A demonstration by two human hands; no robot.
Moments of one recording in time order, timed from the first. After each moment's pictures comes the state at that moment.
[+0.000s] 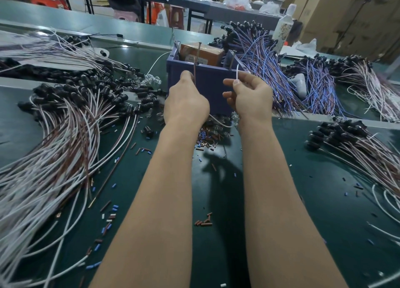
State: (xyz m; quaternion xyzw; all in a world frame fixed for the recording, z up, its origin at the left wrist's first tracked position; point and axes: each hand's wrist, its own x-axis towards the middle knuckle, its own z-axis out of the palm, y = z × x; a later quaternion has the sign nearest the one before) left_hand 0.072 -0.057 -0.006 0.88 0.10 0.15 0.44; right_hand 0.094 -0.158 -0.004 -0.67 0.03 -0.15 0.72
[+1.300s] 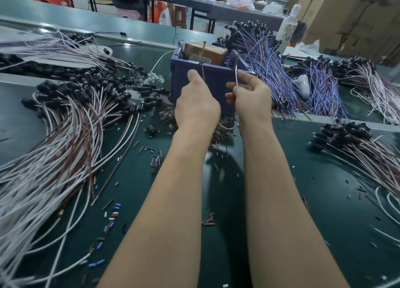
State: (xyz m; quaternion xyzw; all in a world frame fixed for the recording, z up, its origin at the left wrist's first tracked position) left_hand 0.072 -0.071 -0.007 0.88 0.12 0.18 0.43; right_hand 0.099 -0.156 -0.008 -0.71 0.03 -0.15 0.69
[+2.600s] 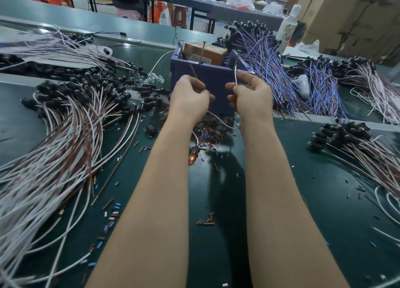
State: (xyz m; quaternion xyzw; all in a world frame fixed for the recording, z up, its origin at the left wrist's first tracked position) left_hand 0.083 -0.052 -0.017 0.76 0.07 0.13 0.63; right_hand 0.097 -0.158 -0.006 -0.72 0.03 -0.14 0.68
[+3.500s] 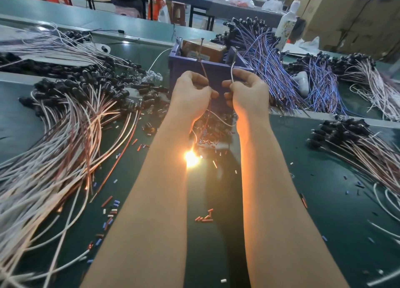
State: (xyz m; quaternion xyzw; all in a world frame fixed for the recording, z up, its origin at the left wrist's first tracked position) left_hand 0.077 -0.053 -0.011 0.76 0.03 0.12 0.64; right_hand 0.095 -0.154 -0.007 -0.72 0.03 -0.15 0.67
